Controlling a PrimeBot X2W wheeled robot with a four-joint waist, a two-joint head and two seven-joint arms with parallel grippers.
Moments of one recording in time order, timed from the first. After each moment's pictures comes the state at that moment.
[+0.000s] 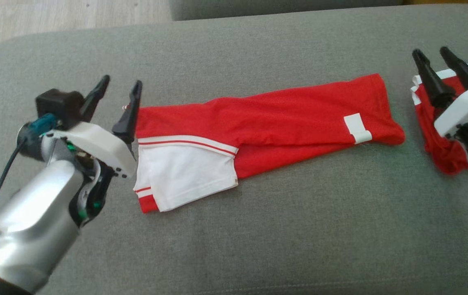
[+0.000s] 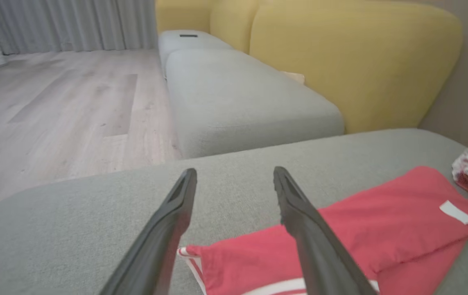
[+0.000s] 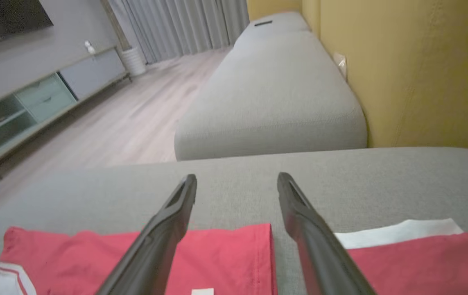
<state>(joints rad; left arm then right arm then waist) -0.67 0.52 -0.89 0.35 -0.87 0.19 -0.25 -0.80 -0.64 0.83 0.65 1.12 0.13 -0.08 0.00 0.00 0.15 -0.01</state>
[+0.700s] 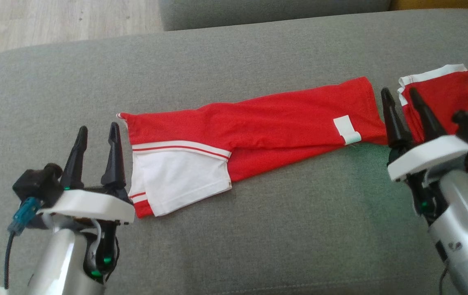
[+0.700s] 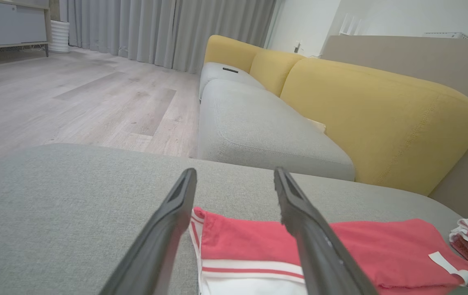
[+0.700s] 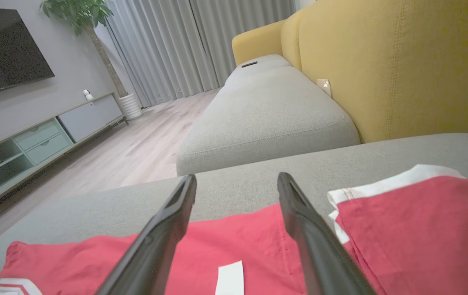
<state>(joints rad) -0.18 0.16 -0.21 0.18 -0.44 0.05 -0.25 -0.52 -0.34 0.42 0.63 0.71 0.13 -0.25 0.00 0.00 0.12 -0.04</state>
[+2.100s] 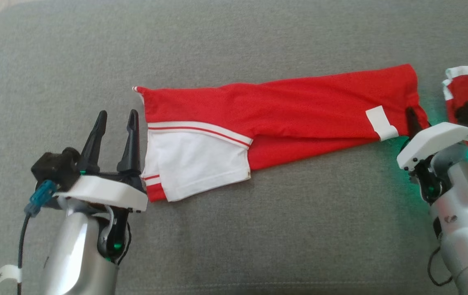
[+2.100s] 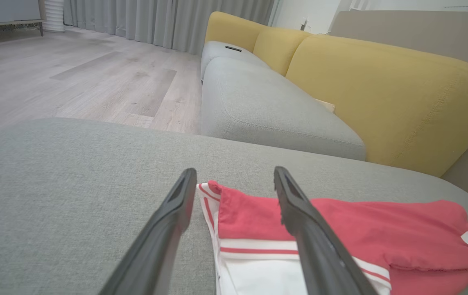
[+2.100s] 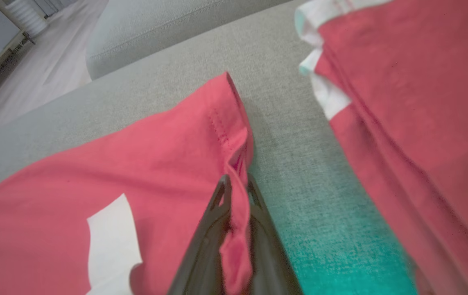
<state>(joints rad) -0.27 0.04 -0.11 0.30 -0.29 -0.12 -0.25 -0.68 -0.21 0.07 1.03 0.46 0.13 -0.01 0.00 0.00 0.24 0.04</state>
